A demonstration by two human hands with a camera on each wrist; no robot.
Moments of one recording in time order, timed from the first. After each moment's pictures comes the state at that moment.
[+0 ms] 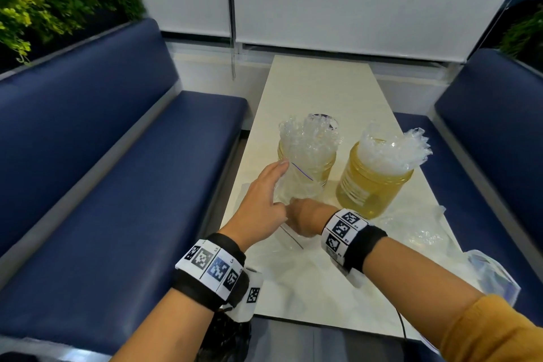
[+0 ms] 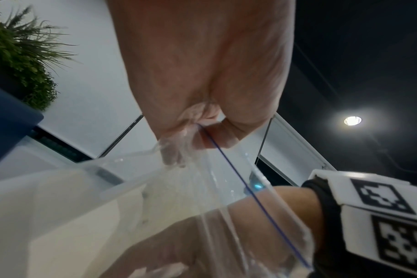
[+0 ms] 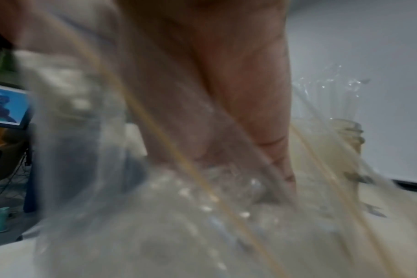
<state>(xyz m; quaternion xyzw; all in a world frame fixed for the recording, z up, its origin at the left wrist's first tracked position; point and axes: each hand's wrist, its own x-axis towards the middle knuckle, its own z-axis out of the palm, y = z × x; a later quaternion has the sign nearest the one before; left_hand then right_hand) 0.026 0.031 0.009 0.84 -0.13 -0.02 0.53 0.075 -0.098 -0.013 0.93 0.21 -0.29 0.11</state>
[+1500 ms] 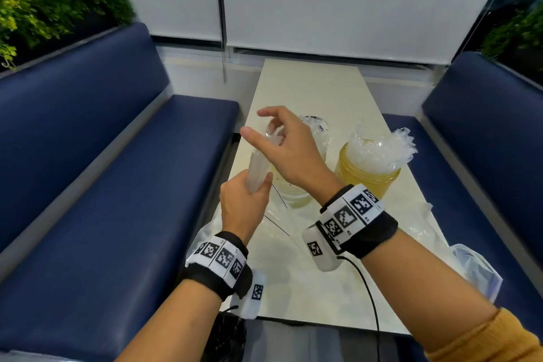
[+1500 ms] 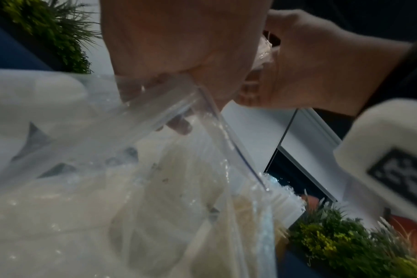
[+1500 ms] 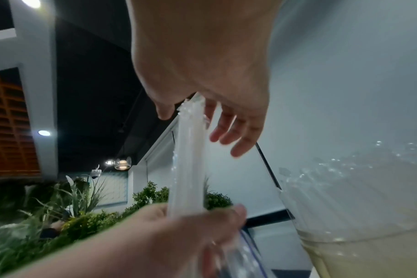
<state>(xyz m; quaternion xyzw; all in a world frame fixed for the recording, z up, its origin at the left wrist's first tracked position) 0.042 0.024 -0.010 0.82 0.08 0.16 0.54 0.073 -0.083 0.084 0.84 0.19 0.15 -0.49</state>
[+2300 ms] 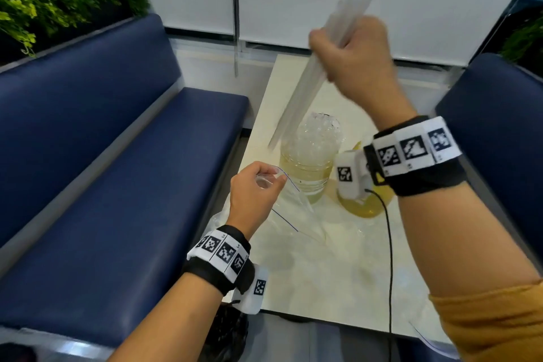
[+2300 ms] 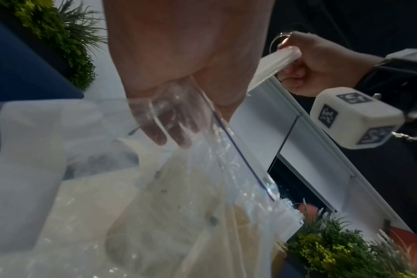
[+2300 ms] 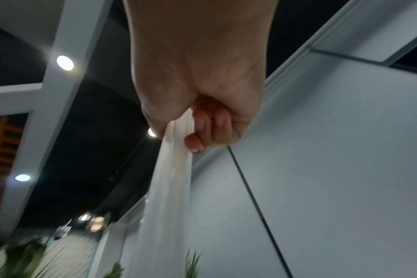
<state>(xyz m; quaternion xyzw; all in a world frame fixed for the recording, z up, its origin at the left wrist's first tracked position) 0.036 0.032 -0.007 0.80 0.05 0.14 0.59 0.106 -0.114 0.192 0.83 0.21 0.32 -0.41</state>
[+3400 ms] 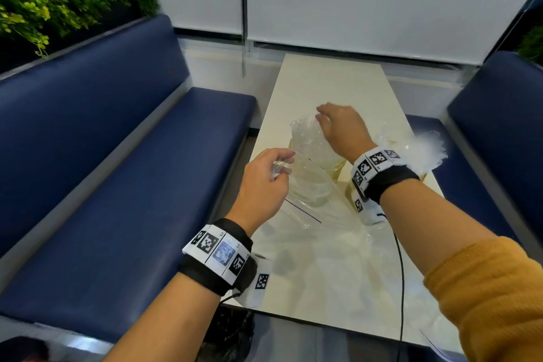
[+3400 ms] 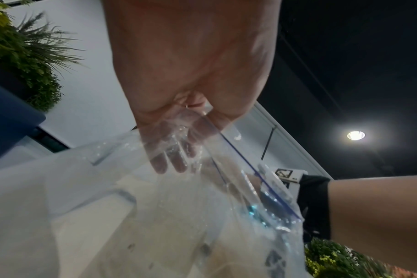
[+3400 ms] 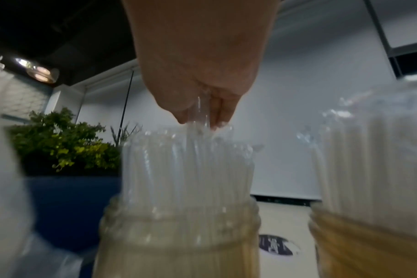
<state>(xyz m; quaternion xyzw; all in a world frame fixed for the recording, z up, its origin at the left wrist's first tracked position) 0.040 0.038 0.021 0.80 -0.07 0.11 0.59 0.188 -0.150 0.044 0.95 0.21 0.24 -0.03</state>
